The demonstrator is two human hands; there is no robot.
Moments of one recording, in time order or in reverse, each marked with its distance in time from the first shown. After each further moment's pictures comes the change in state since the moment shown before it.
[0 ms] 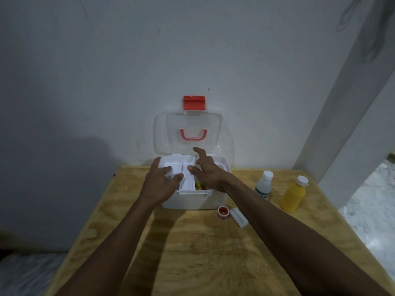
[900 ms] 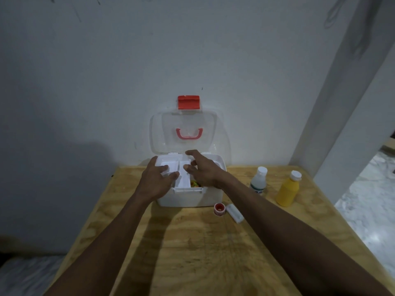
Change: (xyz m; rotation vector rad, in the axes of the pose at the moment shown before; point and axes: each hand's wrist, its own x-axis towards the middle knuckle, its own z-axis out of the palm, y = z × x) left_hand 0.004 0.000 -0.003 0.031 -0.037 0.016; right_hand -0.014 -0.006 -0.006 -0.046 0.007 -0.079
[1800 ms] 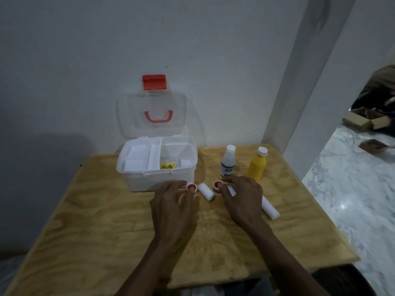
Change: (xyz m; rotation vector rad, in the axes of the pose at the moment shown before) left_hand -0.118 0.017 0.107 -0.118 0.199 0.234; right_hand -0.148 0.126 0.000 -0.240 0.694 0.193
